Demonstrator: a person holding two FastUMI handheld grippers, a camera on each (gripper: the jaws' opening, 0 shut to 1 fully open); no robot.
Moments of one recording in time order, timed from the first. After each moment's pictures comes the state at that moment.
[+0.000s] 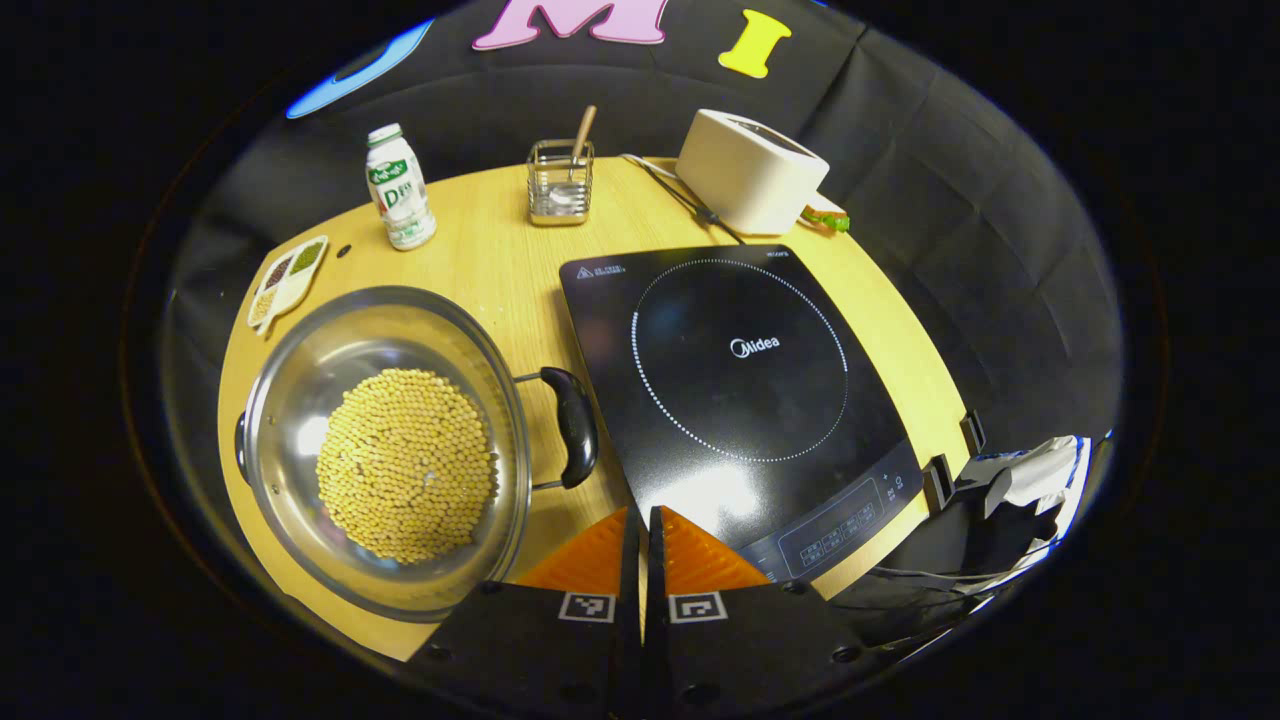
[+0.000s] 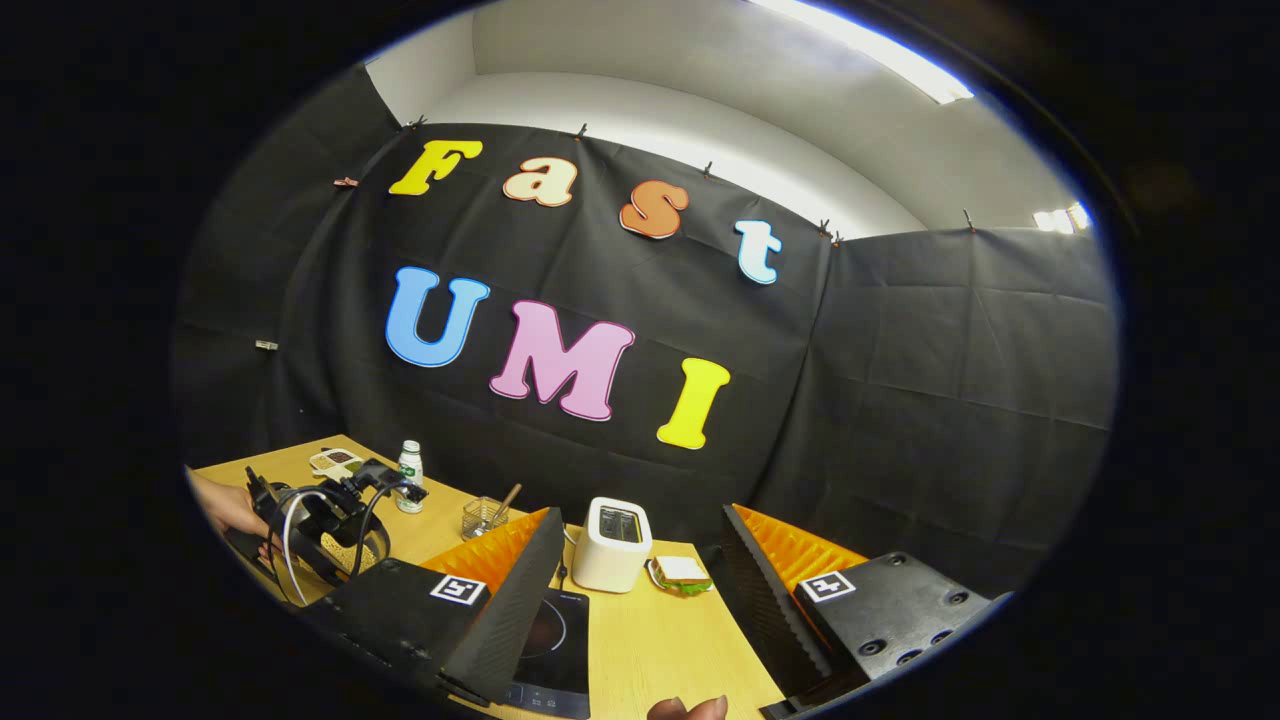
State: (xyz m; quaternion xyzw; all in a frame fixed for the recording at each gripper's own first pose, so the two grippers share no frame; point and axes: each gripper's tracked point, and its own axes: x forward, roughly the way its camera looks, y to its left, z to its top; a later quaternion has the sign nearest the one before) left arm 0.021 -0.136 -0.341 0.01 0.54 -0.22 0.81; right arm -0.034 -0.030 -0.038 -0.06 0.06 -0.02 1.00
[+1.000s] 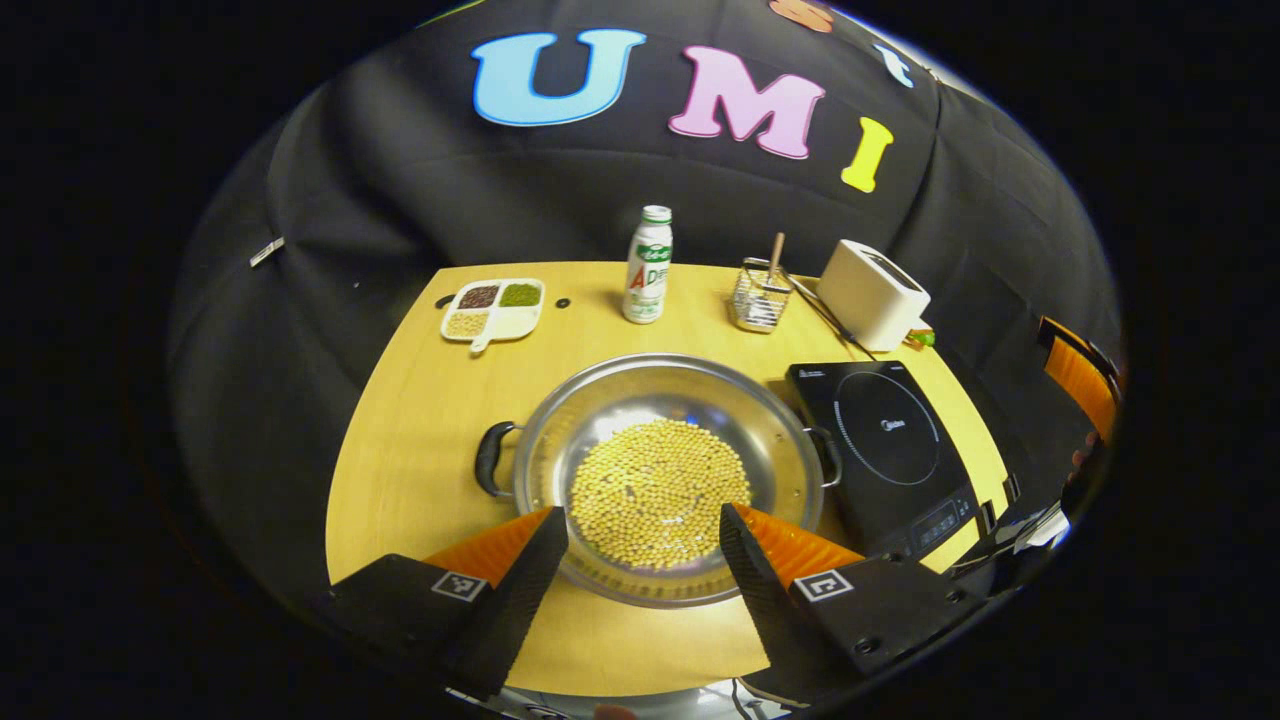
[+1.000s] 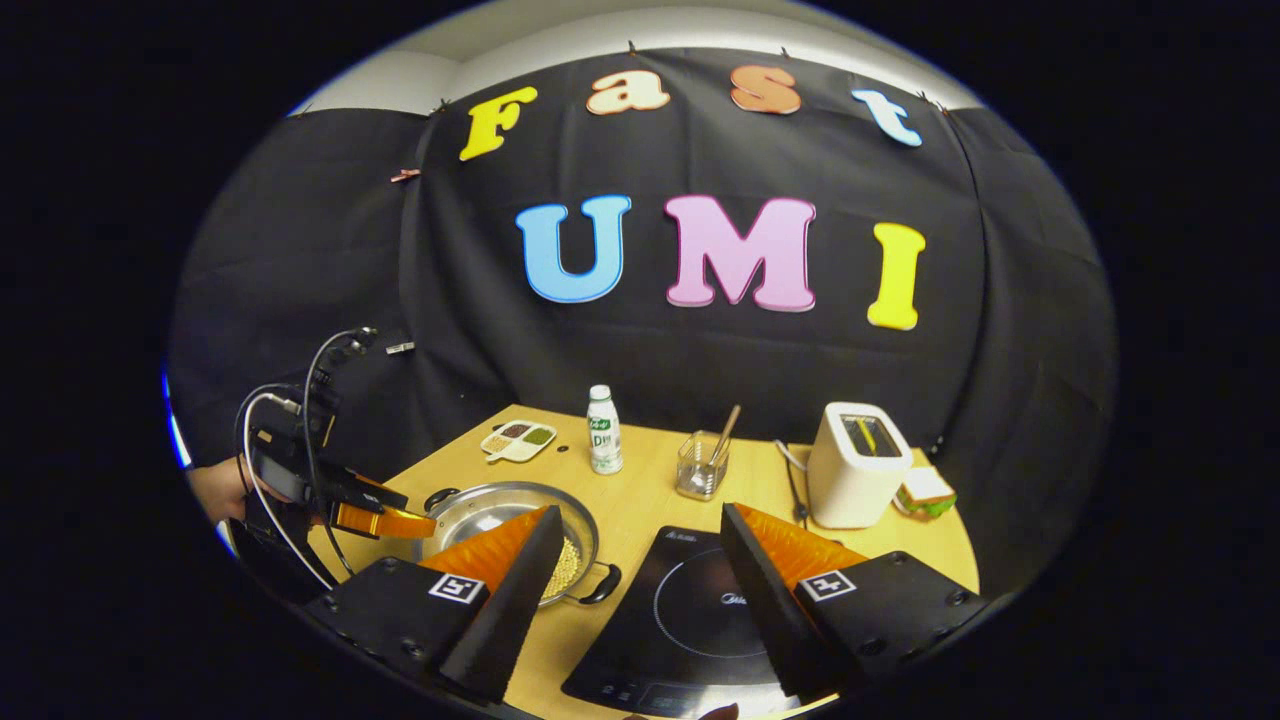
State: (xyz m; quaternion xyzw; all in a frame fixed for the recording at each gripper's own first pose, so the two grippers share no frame) left arm 0.047 0.115 -0.295 -0.02 0.45 -0.10 0.89; right arm 0.020 0.192 -0.157 0.11 0.26 0.19 0.94
